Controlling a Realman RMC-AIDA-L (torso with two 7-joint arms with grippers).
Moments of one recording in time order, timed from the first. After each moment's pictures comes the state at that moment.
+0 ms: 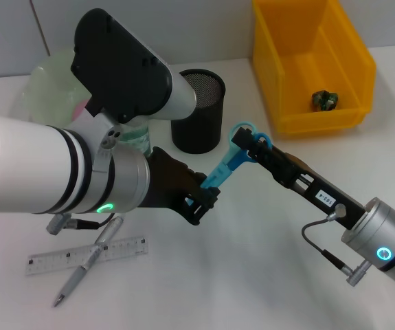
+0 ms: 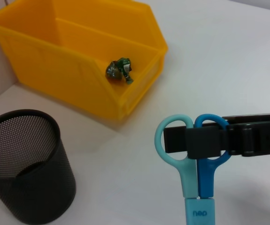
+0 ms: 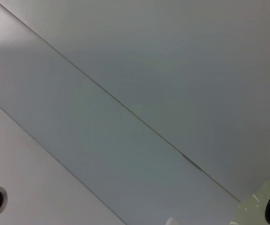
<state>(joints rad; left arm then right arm) -0.40 -2.07 1.92 1.79 2.55 1.24 -2.83 0.49 2.09 -0.36 0.15 -1.66 -1.57 1.14</state>
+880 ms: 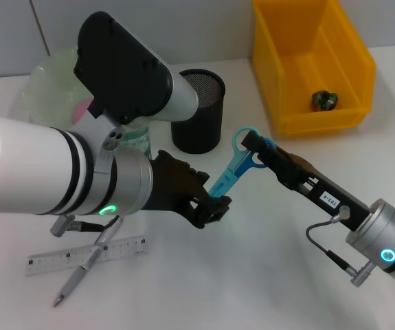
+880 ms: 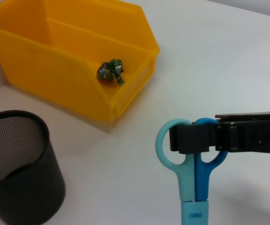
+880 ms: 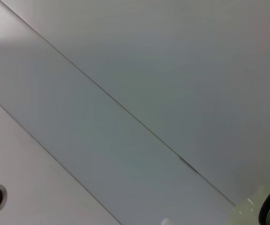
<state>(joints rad) -0.40 -2.08 1.91 1.77 2.52 1.23 -2.81 0.48 2.09 -0.36 0.14 -1.67 -1.57 1.12</state>
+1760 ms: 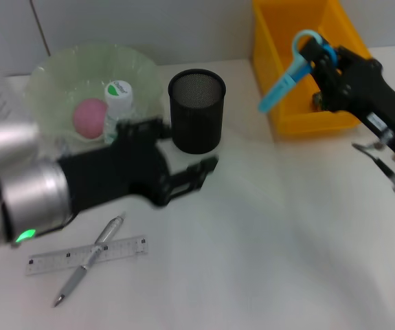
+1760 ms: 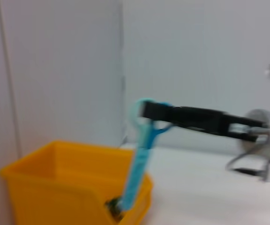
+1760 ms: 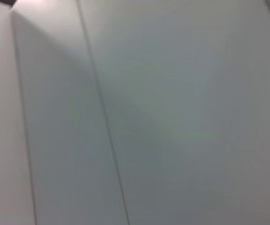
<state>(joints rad) -0.06 -2.07 1.67 1.46 1.54 1.01 -1.59 0.55 2.08 -0.19 -0.12 -1.66 -1.64 0.77</state>
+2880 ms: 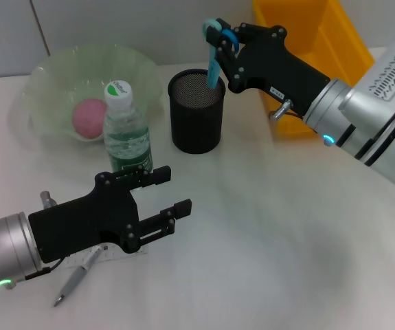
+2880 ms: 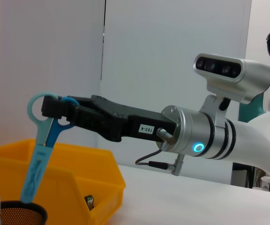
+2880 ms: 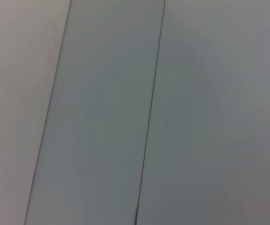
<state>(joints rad) -0.23 -2.07 1.48 0.81 1.25 1.34 -1.12 0.78 2.09 -0.22 0.00 -1.67 -1.33 0.37</state>
